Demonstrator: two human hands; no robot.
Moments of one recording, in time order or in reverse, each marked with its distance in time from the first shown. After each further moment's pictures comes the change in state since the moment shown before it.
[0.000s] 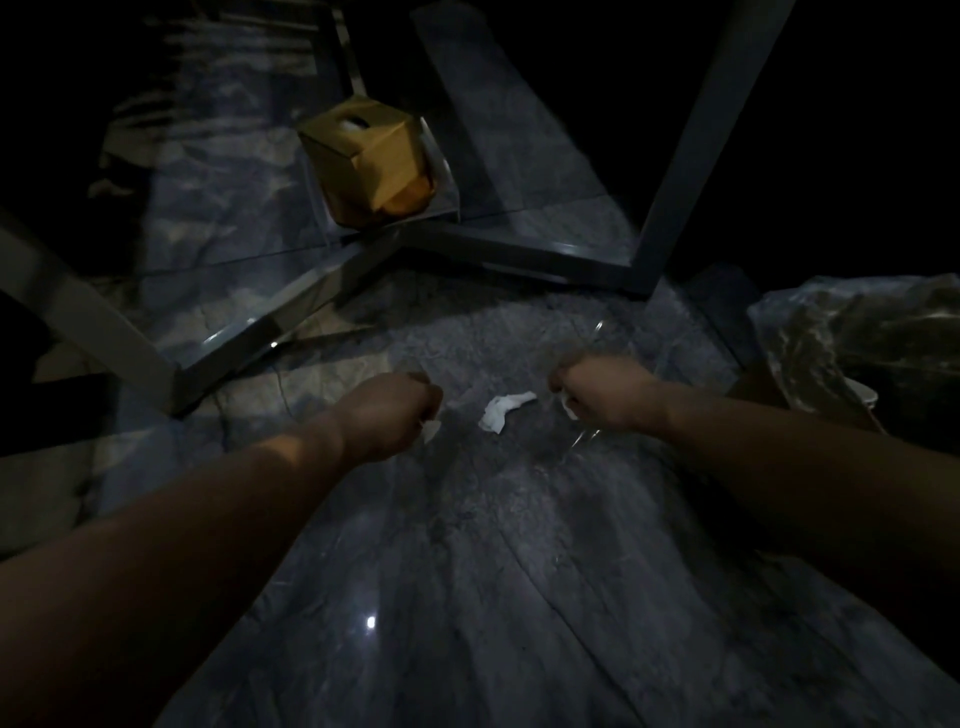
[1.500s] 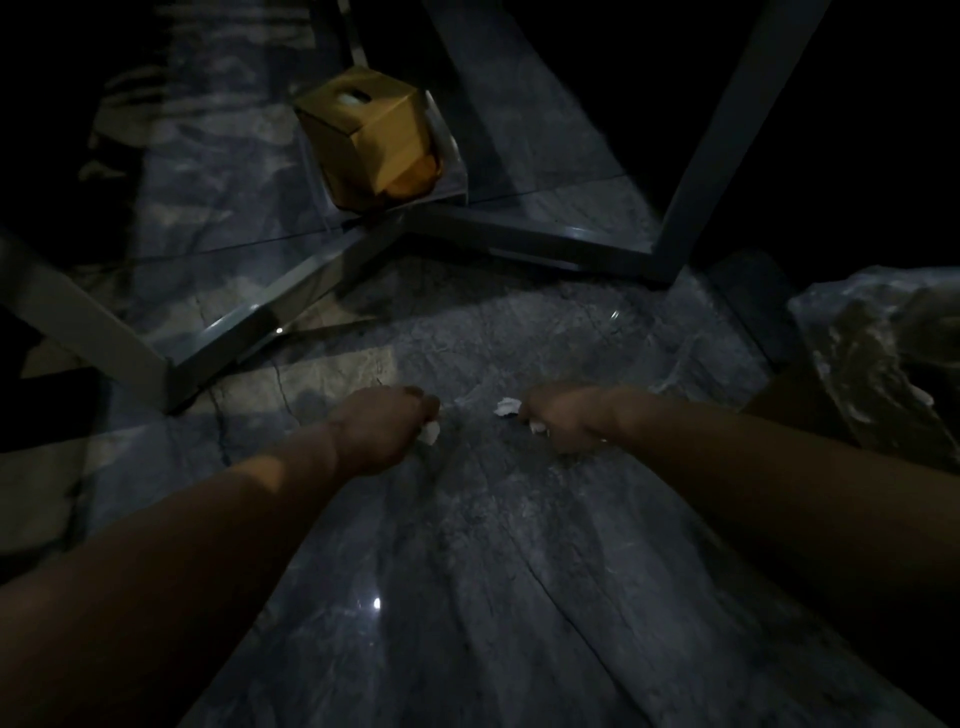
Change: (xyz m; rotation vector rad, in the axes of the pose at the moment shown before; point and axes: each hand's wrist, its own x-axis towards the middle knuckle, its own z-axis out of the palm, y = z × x) left_hand 0.002 -0.016 0.022 0.010 -0.073 -0.042; right_hand 0.050 -0.033 0.032 0.168 -0.353 -0.125
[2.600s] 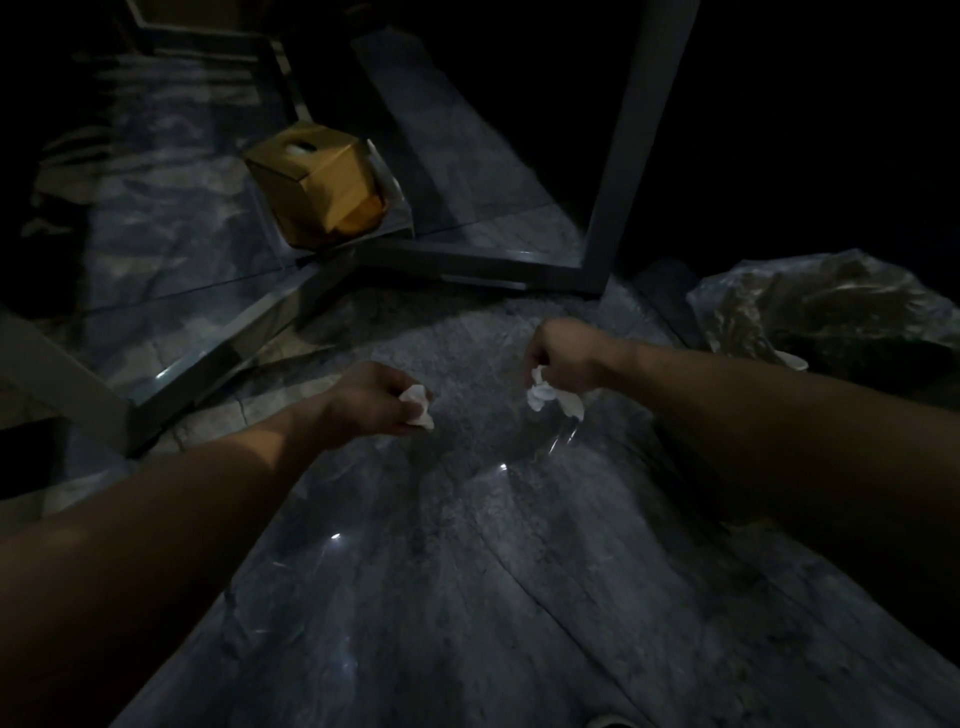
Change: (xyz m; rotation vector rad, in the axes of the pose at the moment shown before) left_hand 0.014 0.020 -0.027 -1.096 0.025 -0.255; right_hand -0.081 0.013 -0.053 0.197 0.344 0.191
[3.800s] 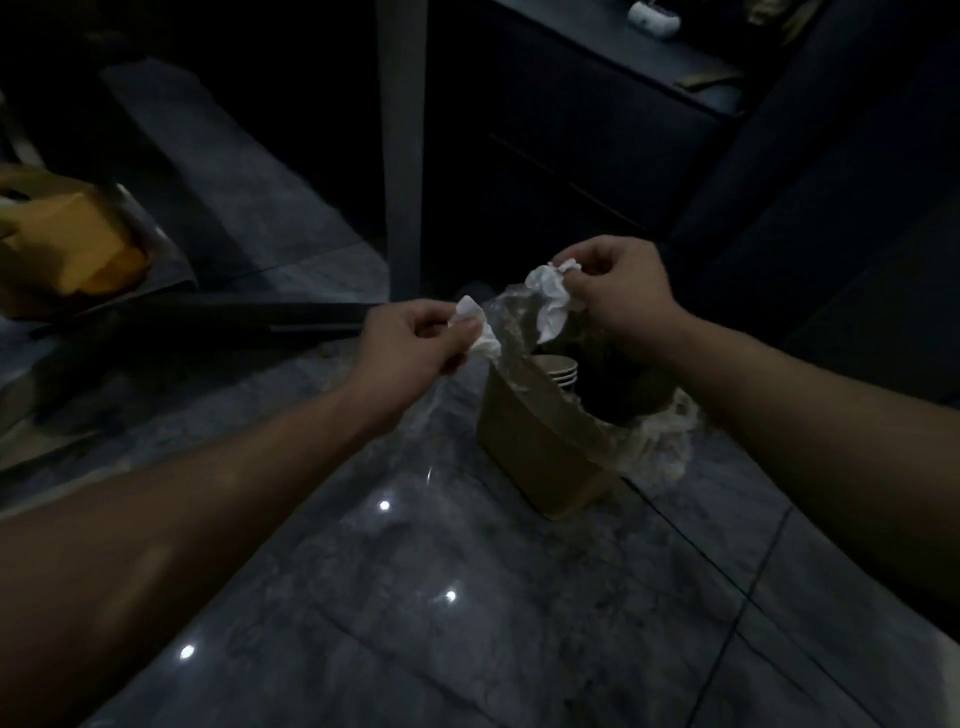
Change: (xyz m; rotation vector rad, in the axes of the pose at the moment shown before) left_hand -0.014 0.178 0.161 -0.341 -0.070 0.540; right_hand -0.172 0.108 -0.081 0.623 1.024 0.374
